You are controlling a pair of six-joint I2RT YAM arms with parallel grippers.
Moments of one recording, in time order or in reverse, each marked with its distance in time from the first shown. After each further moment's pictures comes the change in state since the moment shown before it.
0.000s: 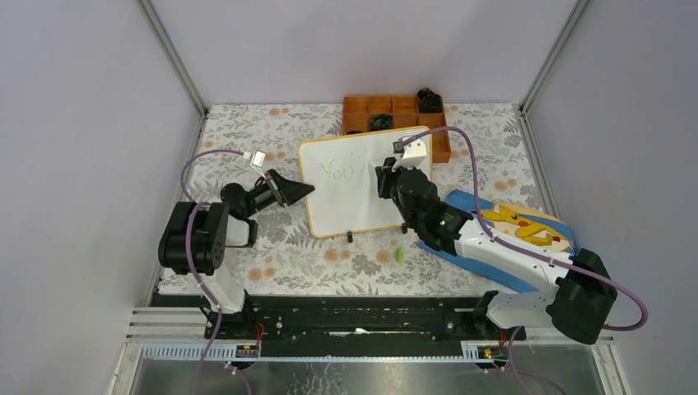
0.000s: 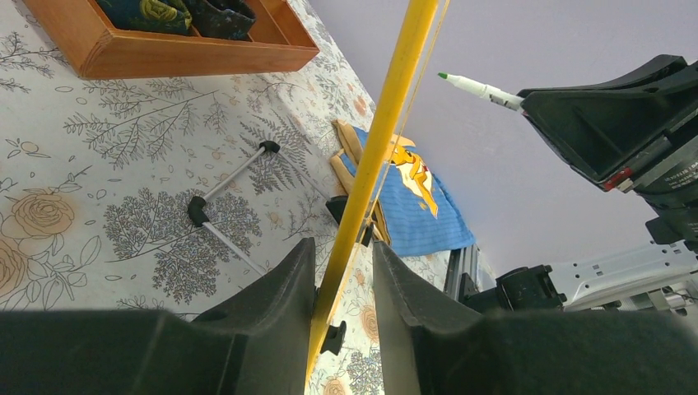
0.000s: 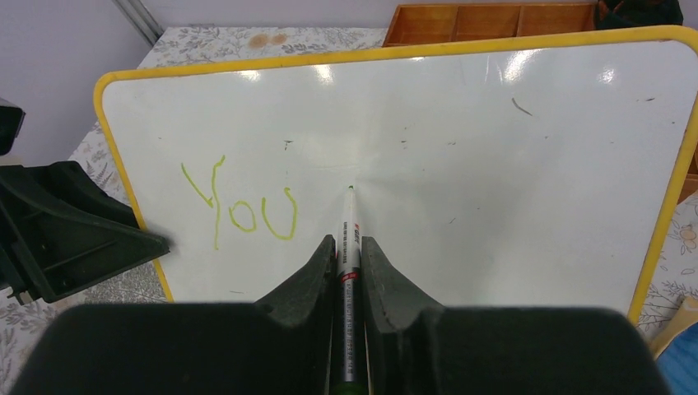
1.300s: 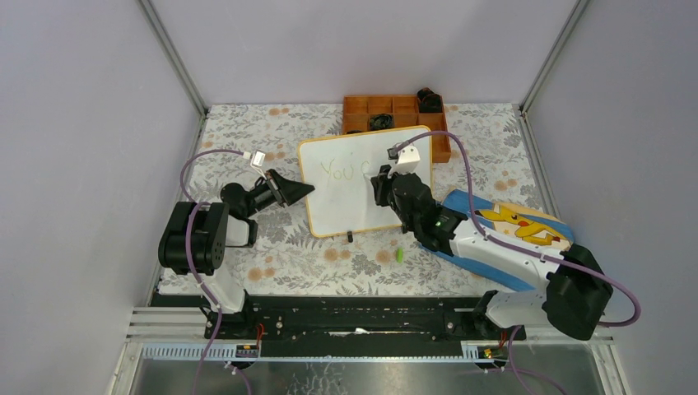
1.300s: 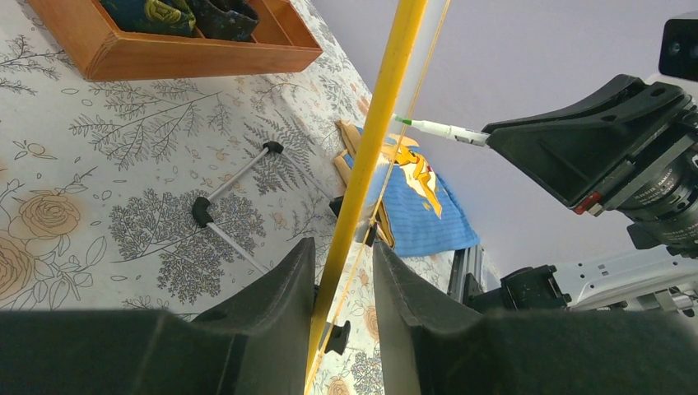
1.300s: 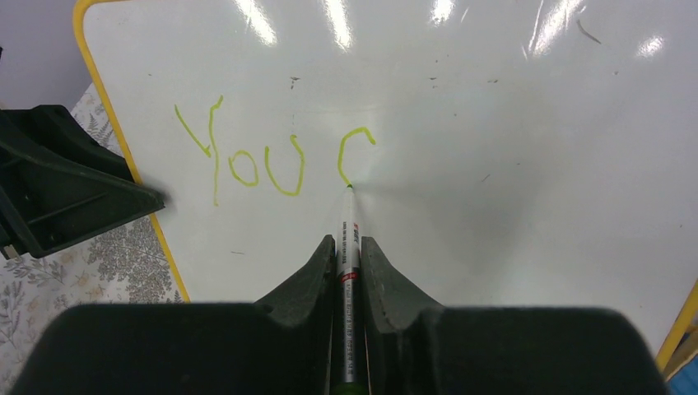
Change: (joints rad) left arm 0.000 -0.001 0.000 -0.007 0.000 0.015; right arm -0.010 0.047 -0.033 -0.005 -0.088 0.046
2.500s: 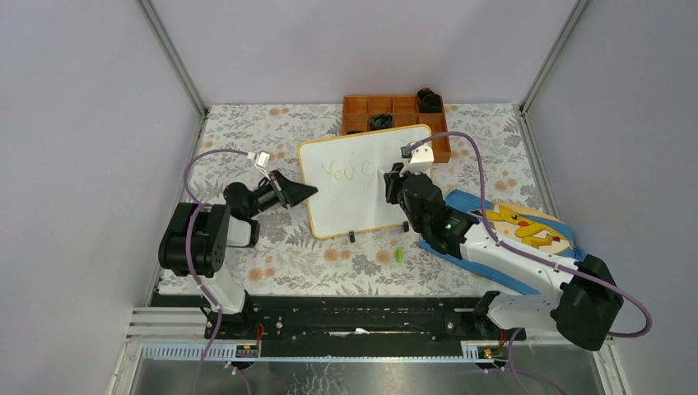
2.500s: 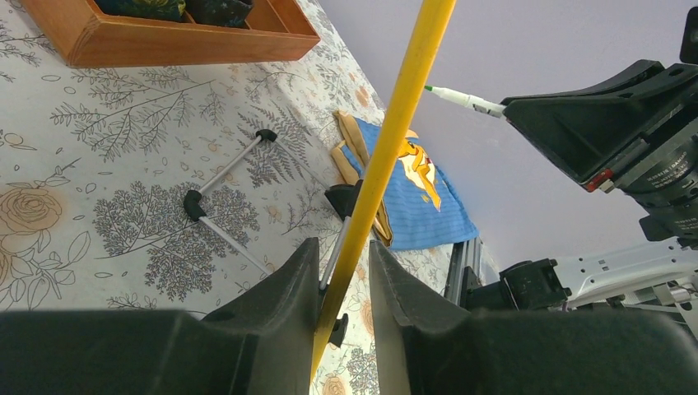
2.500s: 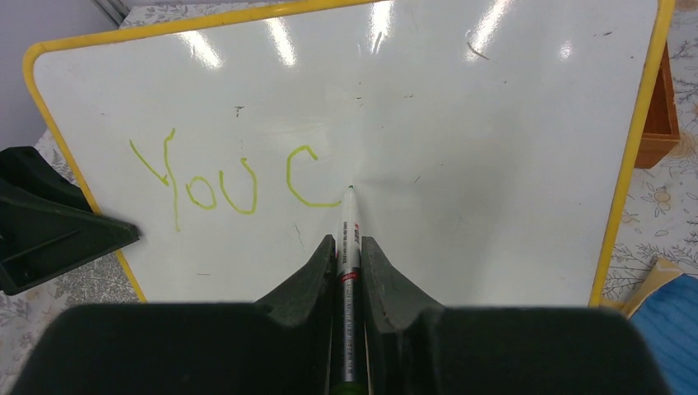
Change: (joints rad) left arm -0.029 -0.013 0.000 -0.043 0.000 0.021; right arm -0.020 -0.095 -0.032 -0.036 0.087 -0.013
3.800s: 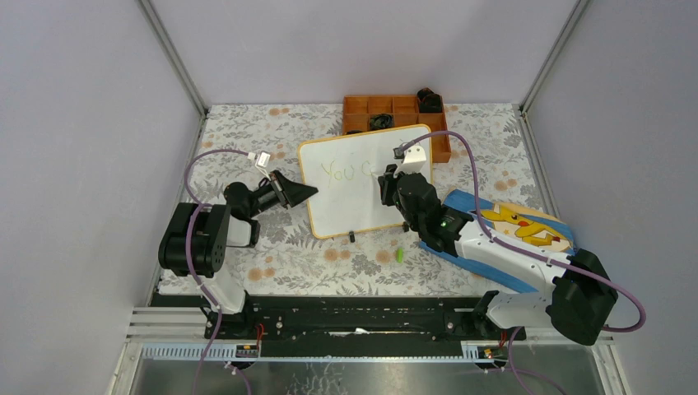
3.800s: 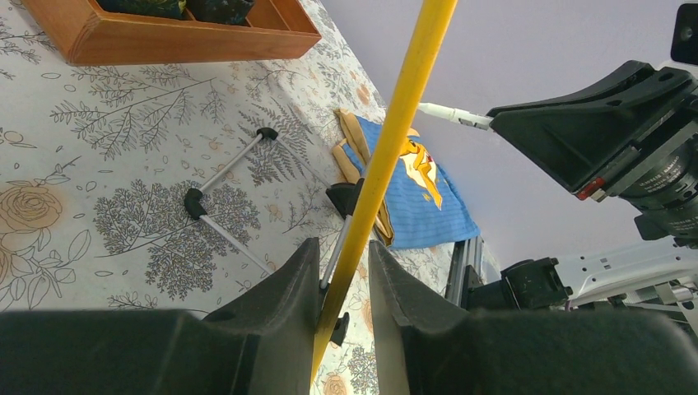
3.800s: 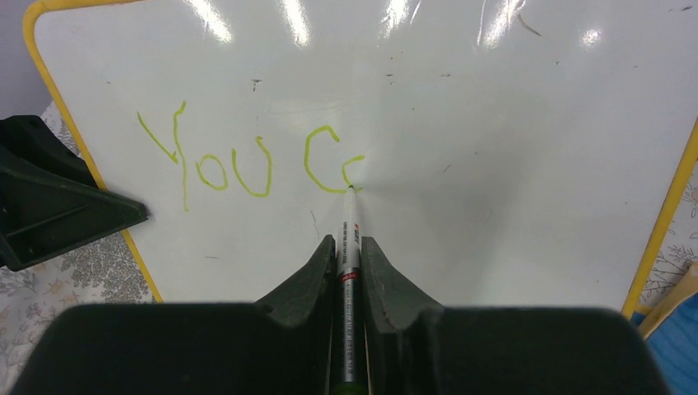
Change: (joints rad) left arm -0.003 0.000 0.000 -0.010 0.000 0.008; right arm 0.000 0.057 0.018 0.001 -0.063 0.002
